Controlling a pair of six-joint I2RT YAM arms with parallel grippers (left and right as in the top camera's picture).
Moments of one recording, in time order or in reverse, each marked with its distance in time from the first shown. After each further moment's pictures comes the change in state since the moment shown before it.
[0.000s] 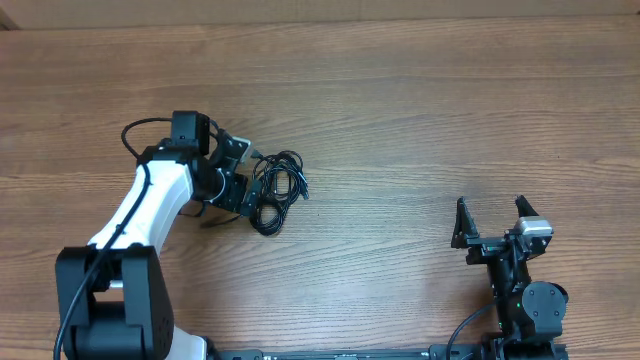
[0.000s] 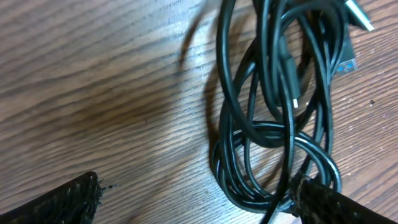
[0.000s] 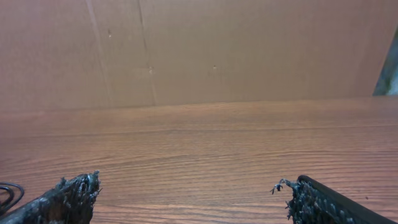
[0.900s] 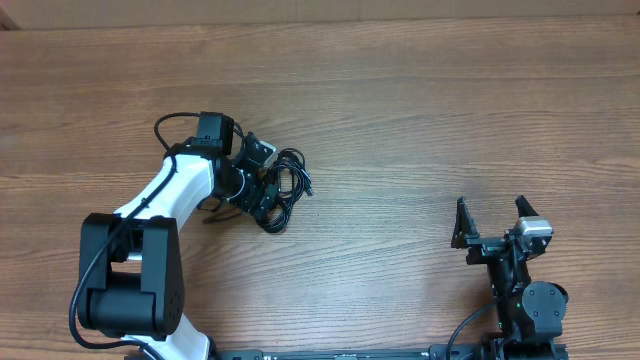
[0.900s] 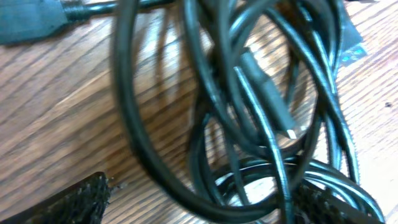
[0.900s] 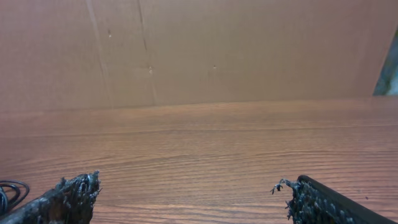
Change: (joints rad) left arm -0.087 0.113 0.001 0.116 0.031 0.122; right arm 0.000 0.000 0.000 0.000 -0.001 0.000
